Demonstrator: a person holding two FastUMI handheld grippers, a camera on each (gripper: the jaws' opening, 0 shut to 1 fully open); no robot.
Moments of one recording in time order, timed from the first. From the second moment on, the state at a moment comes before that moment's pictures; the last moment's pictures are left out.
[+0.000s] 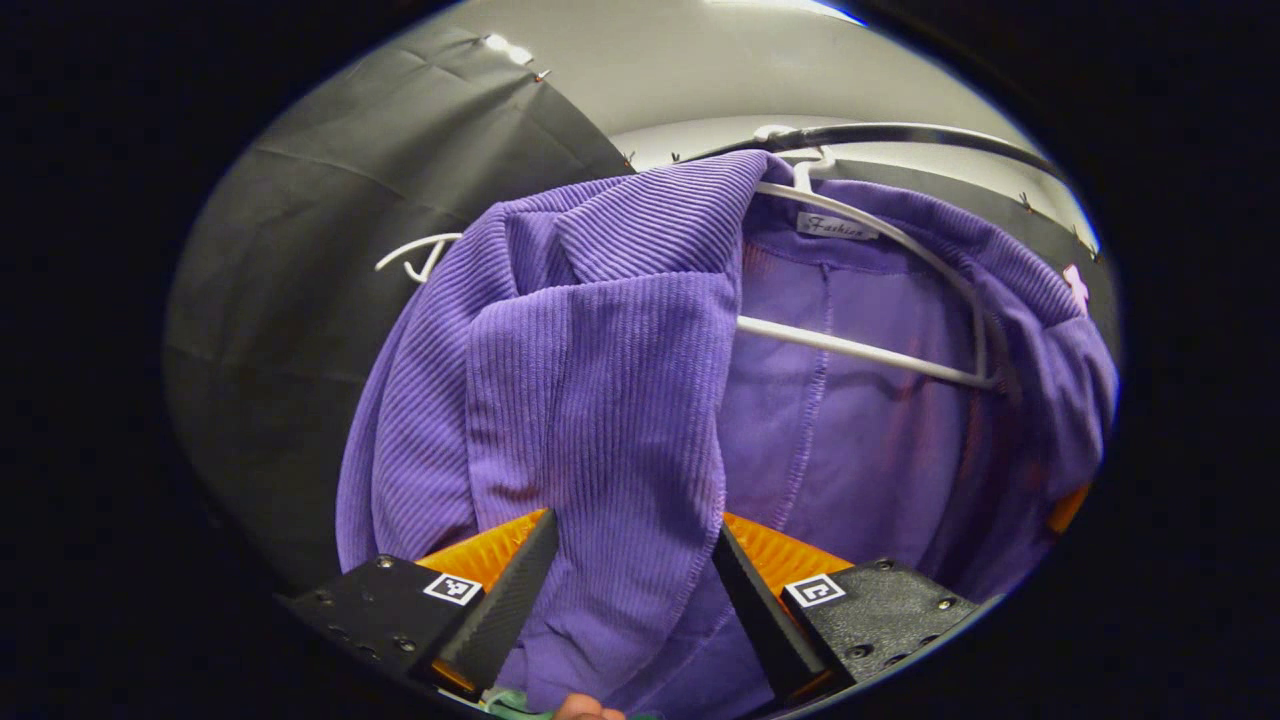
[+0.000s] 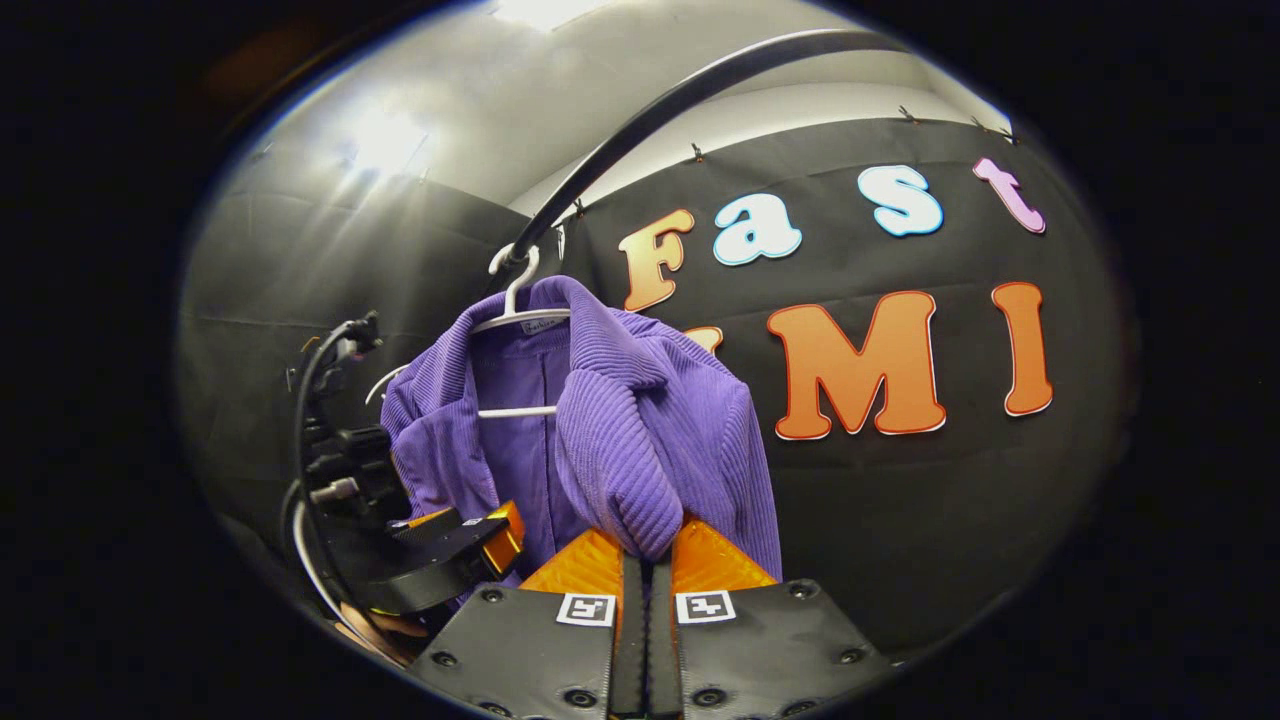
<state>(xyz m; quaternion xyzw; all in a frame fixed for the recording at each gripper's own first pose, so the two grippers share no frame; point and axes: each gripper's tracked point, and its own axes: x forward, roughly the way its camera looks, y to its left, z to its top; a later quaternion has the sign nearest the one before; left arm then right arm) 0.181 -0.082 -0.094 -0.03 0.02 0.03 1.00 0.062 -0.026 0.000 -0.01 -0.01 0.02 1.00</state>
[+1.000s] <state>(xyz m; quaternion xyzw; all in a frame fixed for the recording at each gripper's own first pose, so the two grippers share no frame) 0.155 0.073 0.072 0.08 -0.12 0.11 0.98 0.066 -0.116 0.044 -0.05 -0.12 -0.15 0.98</state>
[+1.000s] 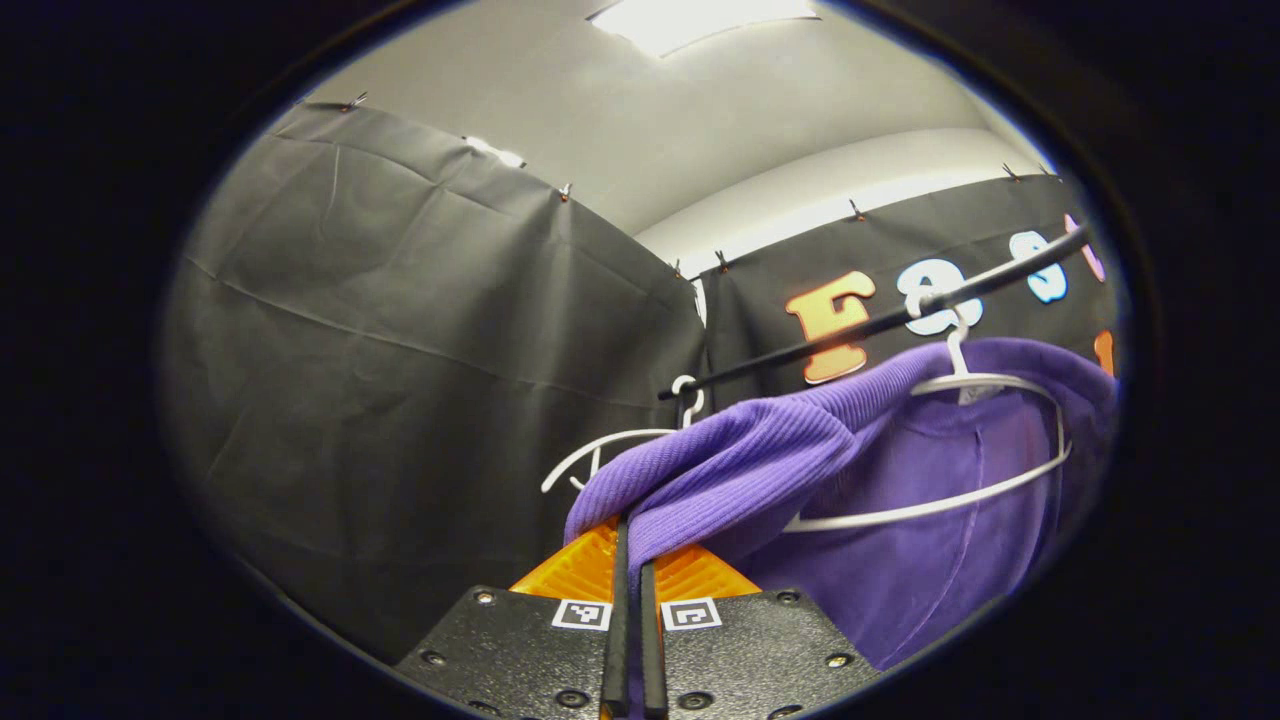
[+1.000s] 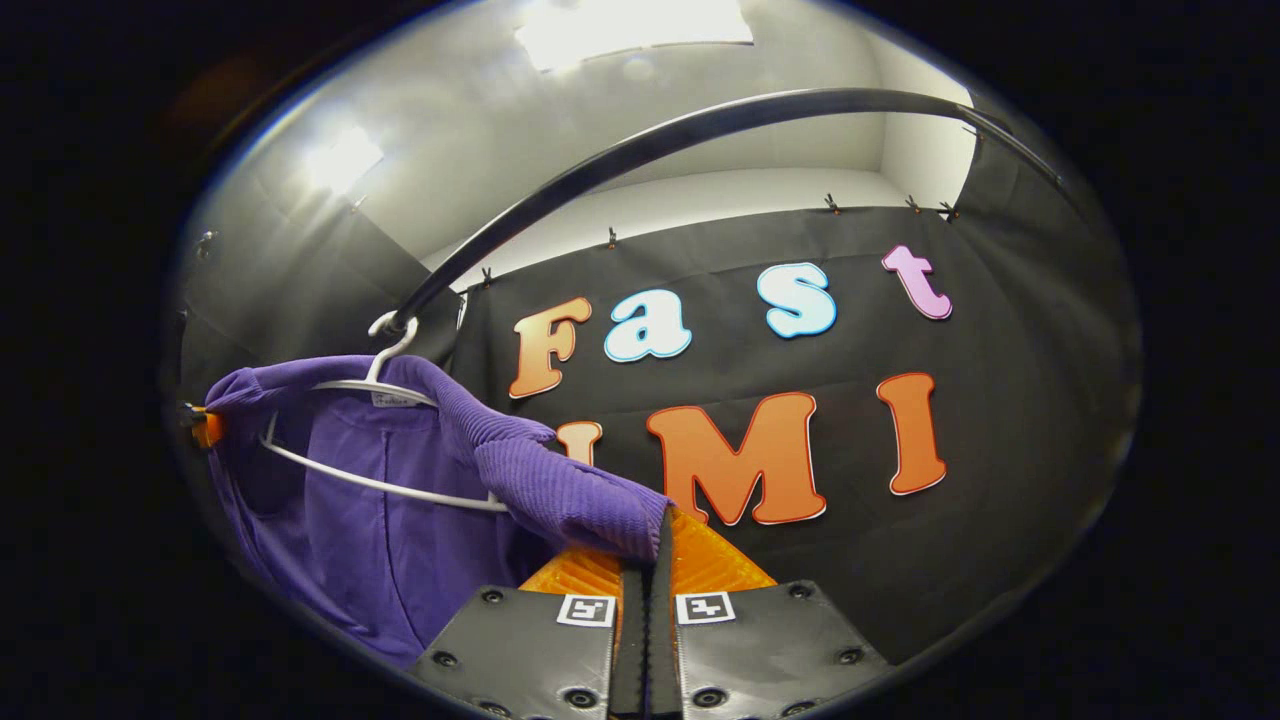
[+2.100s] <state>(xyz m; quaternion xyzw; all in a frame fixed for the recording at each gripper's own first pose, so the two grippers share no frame) 0.245 0.100 0.111 0.04 -0.11 0.06 0.99 0.105 -0.164 0.070 -0.01 -0.14 -0.19 0.97</state>
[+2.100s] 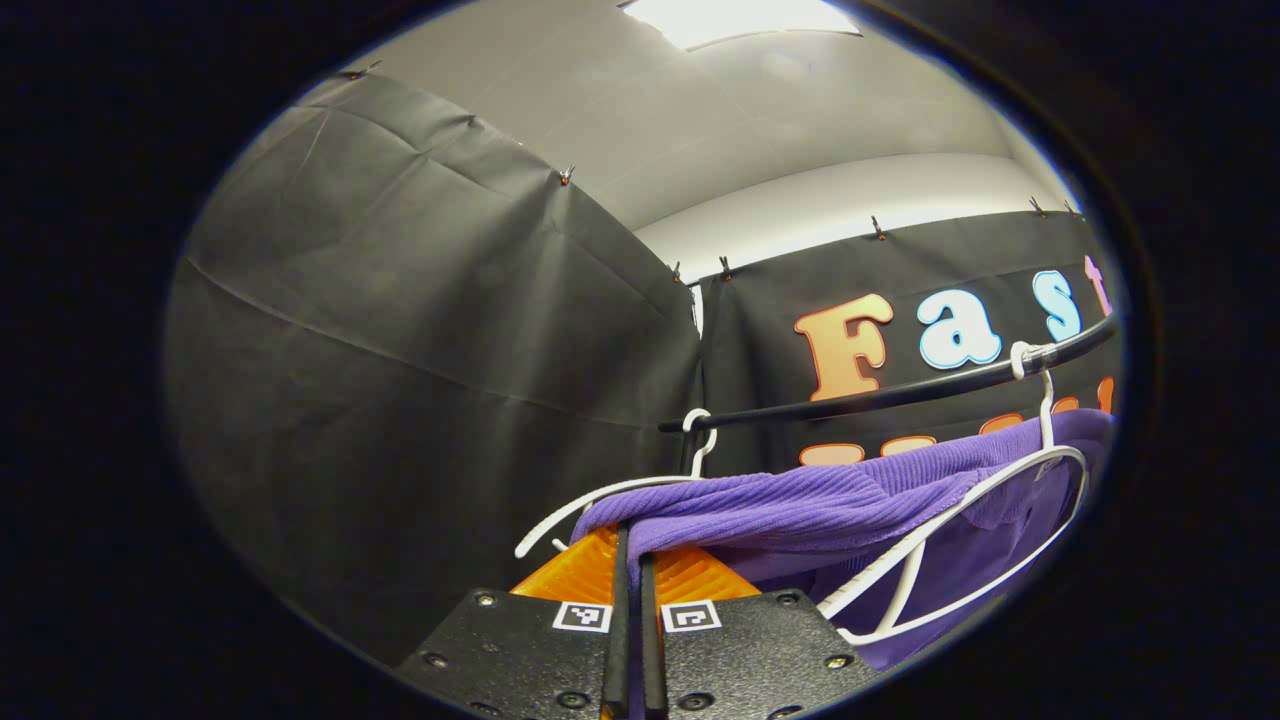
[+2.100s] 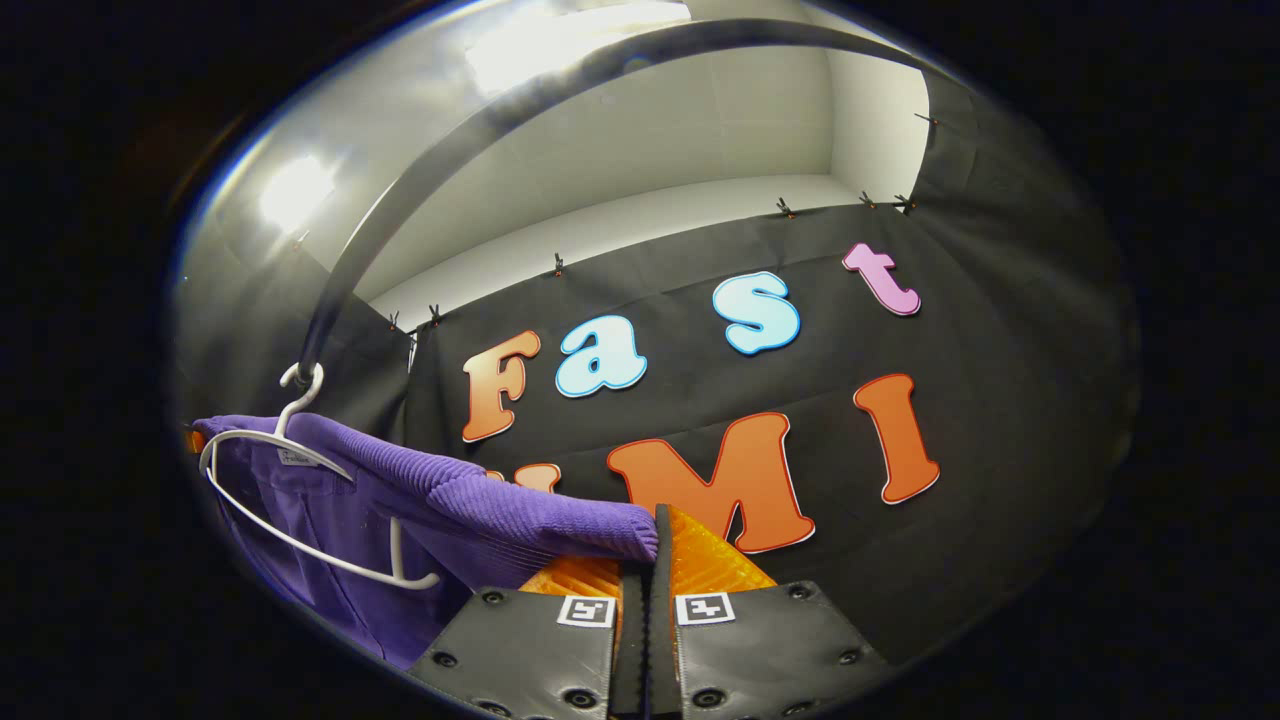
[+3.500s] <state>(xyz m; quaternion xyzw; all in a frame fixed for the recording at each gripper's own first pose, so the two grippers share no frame) 0.225 0.116 -0.023 0.04 0.01 0.05 1.00 0.158 -0.199 0.023 -0.04 -0.11 -0.20 0.97</state>
